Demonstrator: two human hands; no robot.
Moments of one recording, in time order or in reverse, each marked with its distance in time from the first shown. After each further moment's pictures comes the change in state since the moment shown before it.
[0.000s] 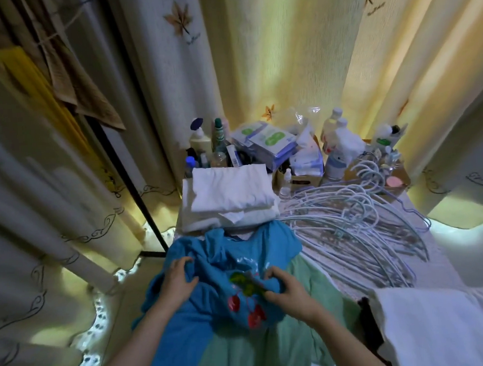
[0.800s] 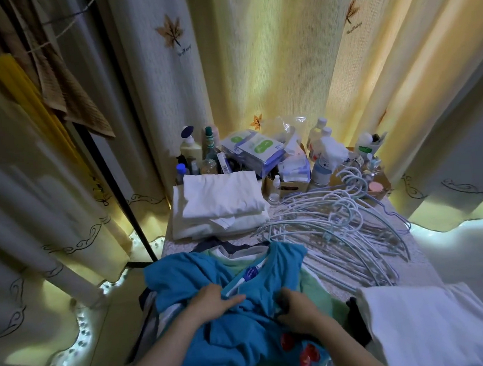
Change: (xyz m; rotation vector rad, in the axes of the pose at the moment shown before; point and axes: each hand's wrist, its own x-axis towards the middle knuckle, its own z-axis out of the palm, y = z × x) left_hand -0.025 0.059 0.039 0.175 -0.442 0.021; right_hand -0.016 0.025 -0.018 -0.582 -0.151 0.358
